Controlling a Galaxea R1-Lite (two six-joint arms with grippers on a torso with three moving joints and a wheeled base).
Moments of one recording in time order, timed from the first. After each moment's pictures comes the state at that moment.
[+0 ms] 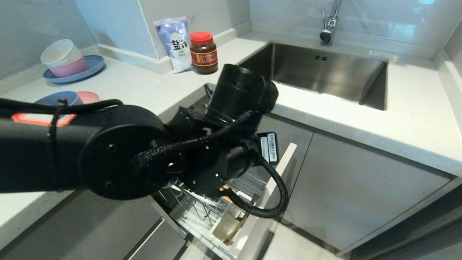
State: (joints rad) left arm -1.02 1.81 -1.43 0.13 0.56 -0.50; right arm 0.00 0.00 0.00 0.00 0.00 0.02
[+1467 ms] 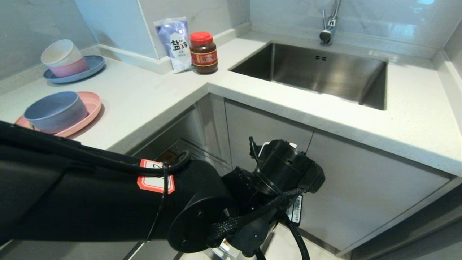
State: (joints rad) left arm -1.11 1.95 -1.34 0.13 0.49 -0.48; right arm 0.00 0.00 0.00 0.00 0.00 0.02
